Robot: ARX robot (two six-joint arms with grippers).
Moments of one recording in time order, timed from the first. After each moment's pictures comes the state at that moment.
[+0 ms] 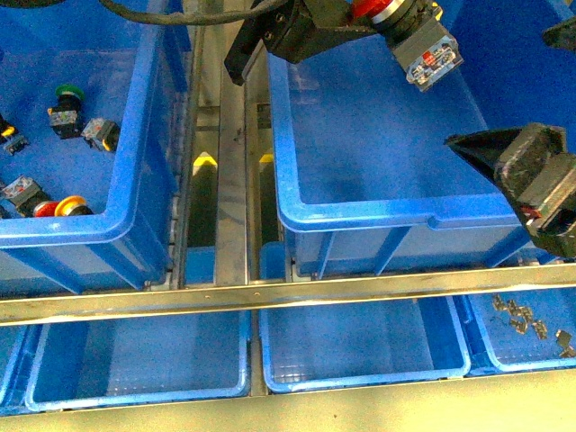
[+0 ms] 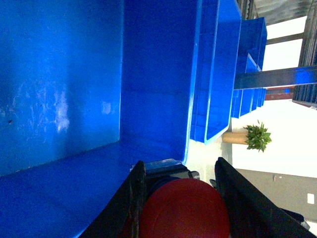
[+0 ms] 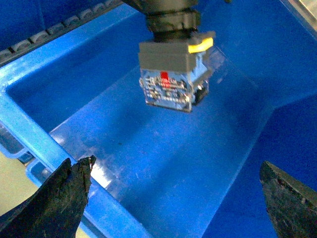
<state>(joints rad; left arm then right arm) -0.49 1.91 1.22 0.28 0.52 -0.99 0.33 1.34 0.53 0.36 -0.08 -0.66</state>
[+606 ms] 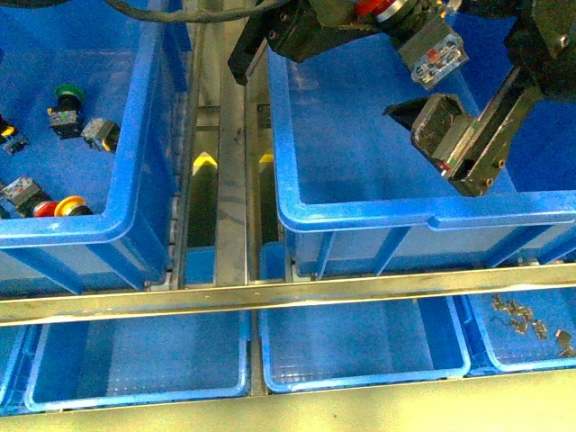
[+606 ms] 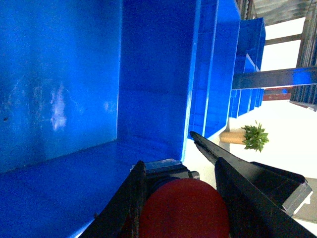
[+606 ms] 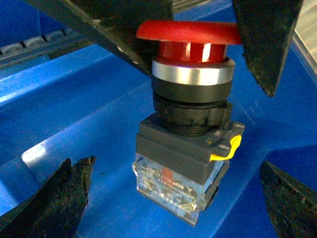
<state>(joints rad) -0.49 1.91 1.23 0.28 0.52 -1.01 0.36 1.57 0.70 0.44 -0.11 -0.79</state>
